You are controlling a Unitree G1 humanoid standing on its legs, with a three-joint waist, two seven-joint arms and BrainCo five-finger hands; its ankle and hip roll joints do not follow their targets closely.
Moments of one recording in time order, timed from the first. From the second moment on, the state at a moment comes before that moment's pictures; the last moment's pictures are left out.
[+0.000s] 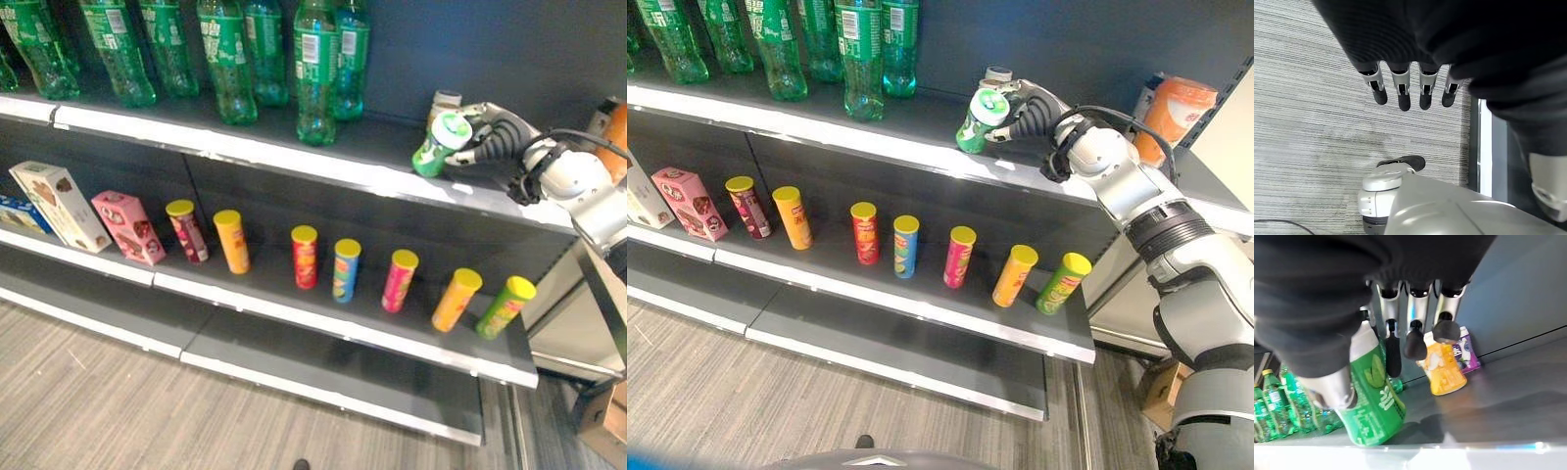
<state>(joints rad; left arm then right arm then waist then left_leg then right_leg) 0.18 0.30 -0.17 1.16 -0.08 -0.02 0.04 -1.13 -0.92 0.78 0.58 0.23 -0.10 0.11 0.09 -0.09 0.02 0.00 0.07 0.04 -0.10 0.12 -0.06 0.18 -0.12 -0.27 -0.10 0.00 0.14</state>
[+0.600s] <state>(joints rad) 0.18 0.30 -0.17 1.16 -0.09 -0.02 0.04 -1.14 -0.88 0.76 0.68 0.15 -0.07 0.07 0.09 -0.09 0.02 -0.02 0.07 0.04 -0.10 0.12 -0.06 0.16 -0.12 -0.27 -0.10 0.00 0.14</state>
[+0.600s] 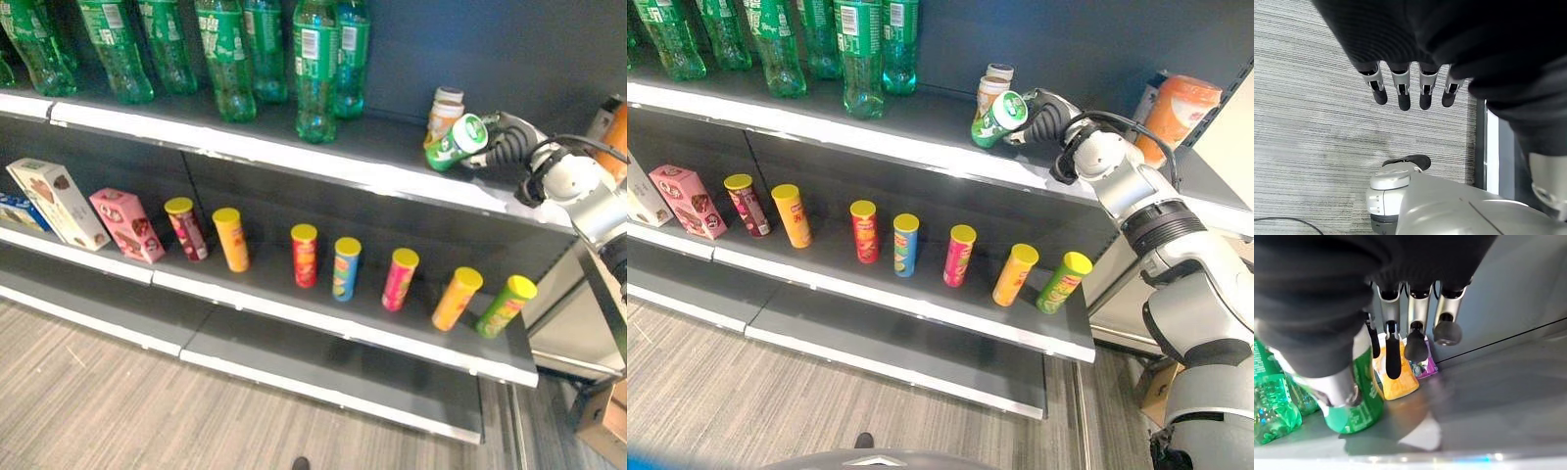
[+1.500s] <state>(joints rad) 0.18 0.30 -0.17 1.16 -0.11 -0.02 0.04 -1.15 -0.89 0.75 0.67 0.24 -0.07 0.08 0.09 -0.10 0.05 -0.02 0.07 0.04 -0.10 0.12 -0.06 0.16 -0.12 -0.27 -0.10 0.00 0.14</state>
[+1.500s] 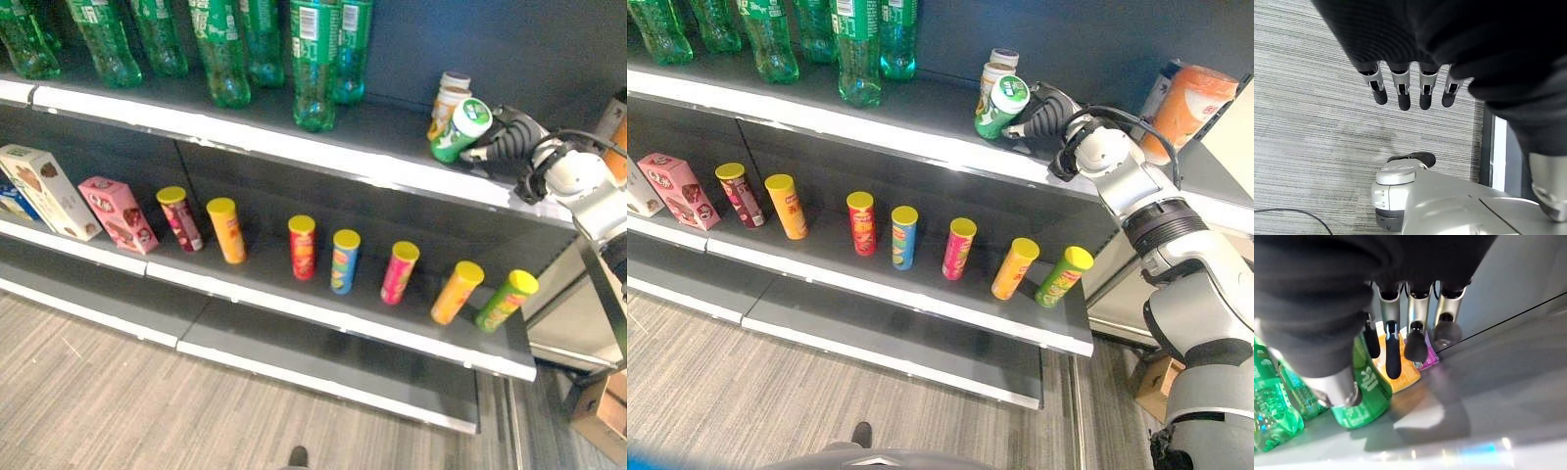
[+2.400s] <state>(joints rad) 0.19 0.29 -0.12 1.16 -0.11 -0.02 0.04 -1.01 -1.04 0.39 0.31 0.29 -0.12 -0.02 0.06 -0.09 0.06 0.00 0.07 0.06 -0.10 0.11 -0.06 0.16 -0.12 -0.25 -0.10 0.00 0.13</state>
